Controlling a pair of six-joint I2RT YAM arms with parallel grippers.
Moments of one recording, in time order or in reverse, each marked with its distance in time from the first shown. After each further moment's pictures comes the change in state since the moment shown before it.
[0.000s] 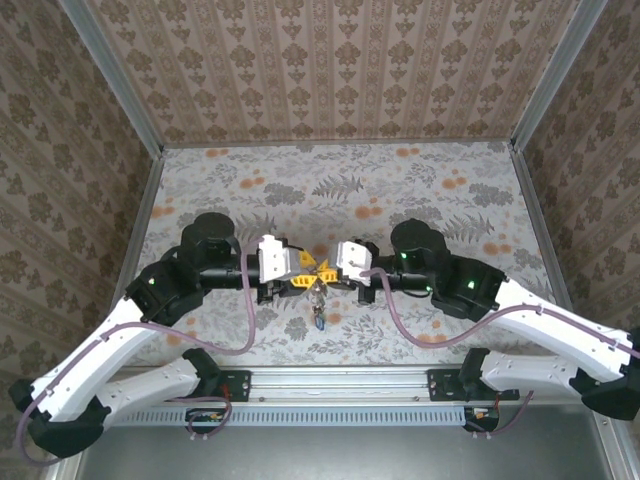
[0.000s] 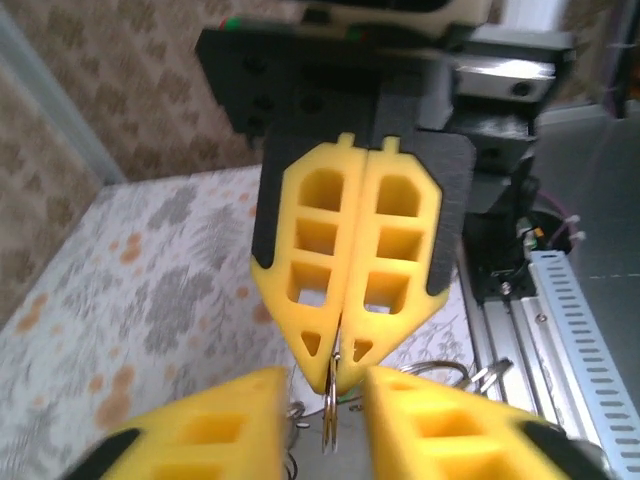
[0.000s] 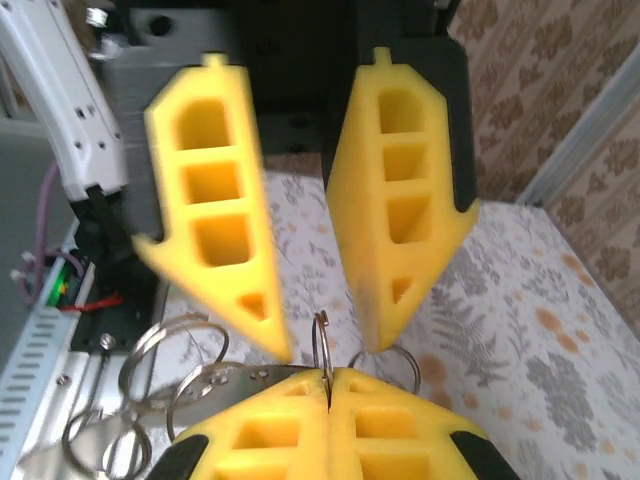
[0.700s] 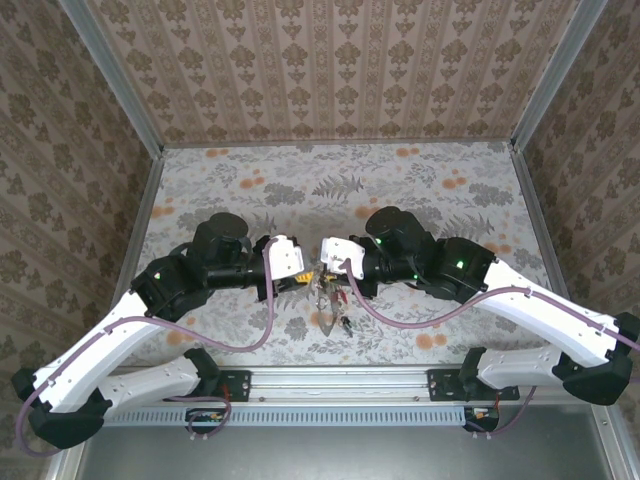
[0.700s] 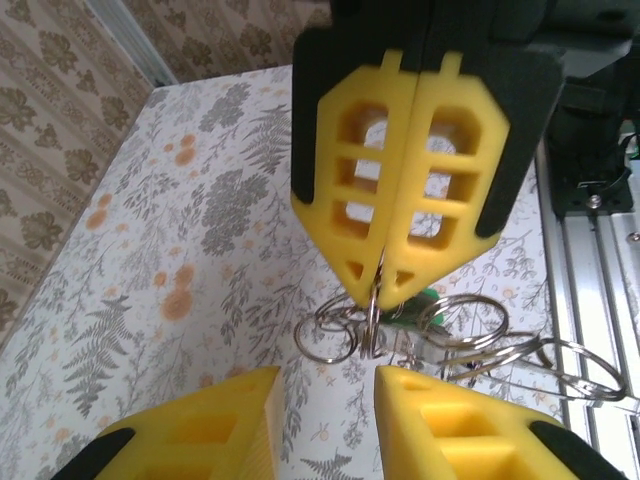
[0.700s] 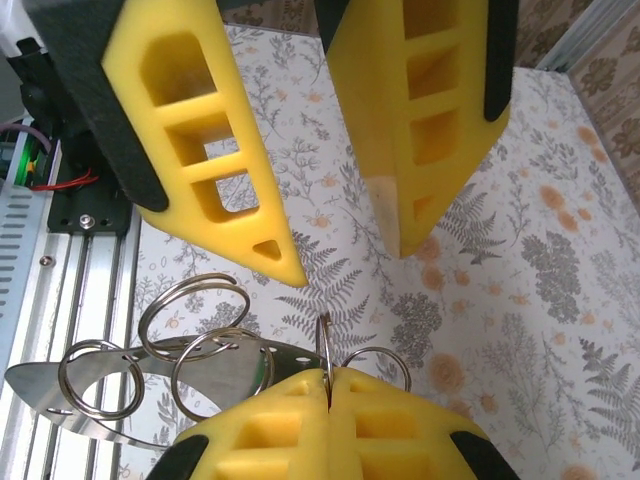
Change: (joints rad) left arm -0.034 0.045 0.038 -0.105 -0.191 0.053; right arm -0.003 0.131 0.200 -0.346 0.092 -0.062
